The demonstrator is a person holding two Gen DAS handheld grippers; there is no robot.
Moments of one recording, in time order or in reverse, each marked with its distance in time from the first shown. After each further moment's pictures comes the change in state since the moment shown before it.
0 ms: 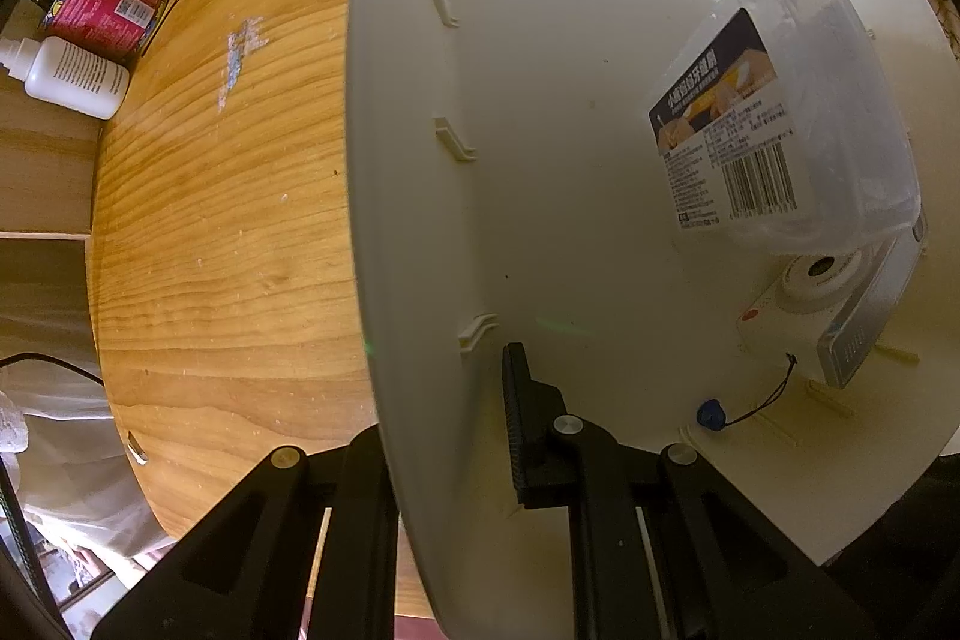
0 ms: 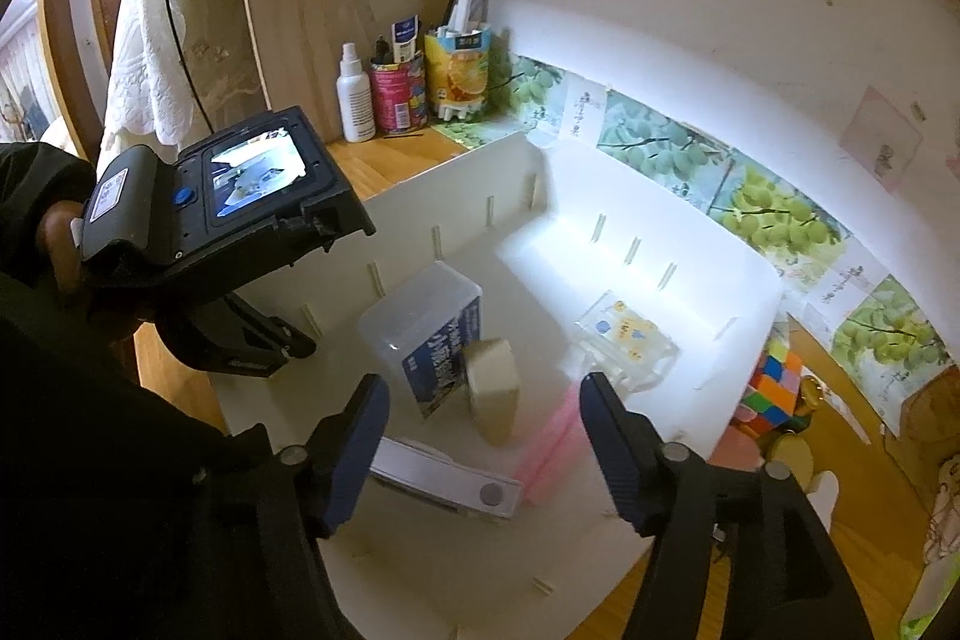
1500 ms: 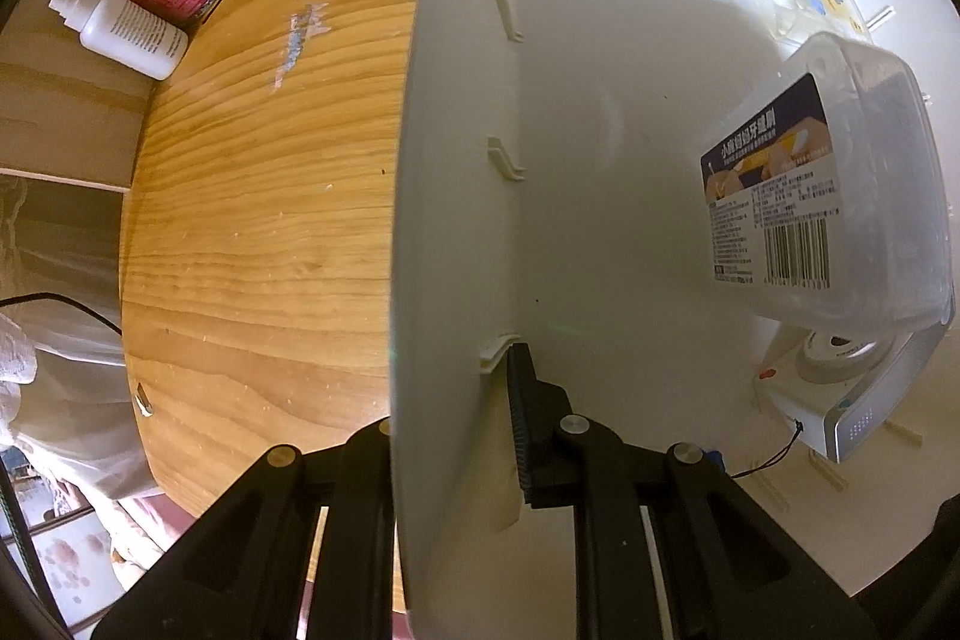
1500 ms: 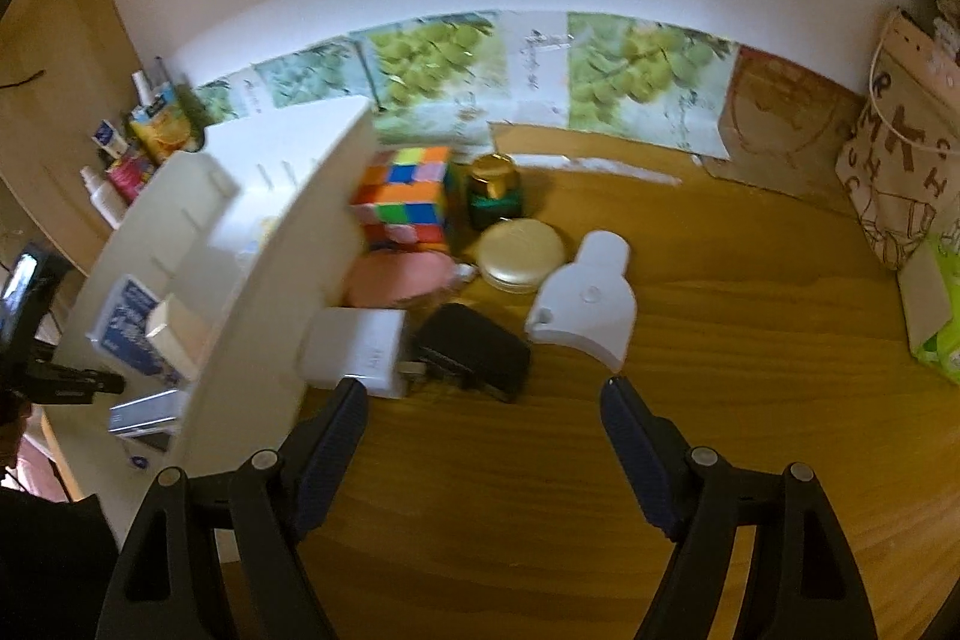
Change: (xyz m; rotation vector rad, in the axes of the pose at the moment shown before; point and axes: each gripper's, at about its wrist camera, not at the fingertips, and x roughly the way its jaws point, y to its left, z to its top) left arm 0.008 0.018 -0.007 -0.145 -0.012 0.095; right arm -0.023 -0.169 -0.111 0.562 0.093 -0.233
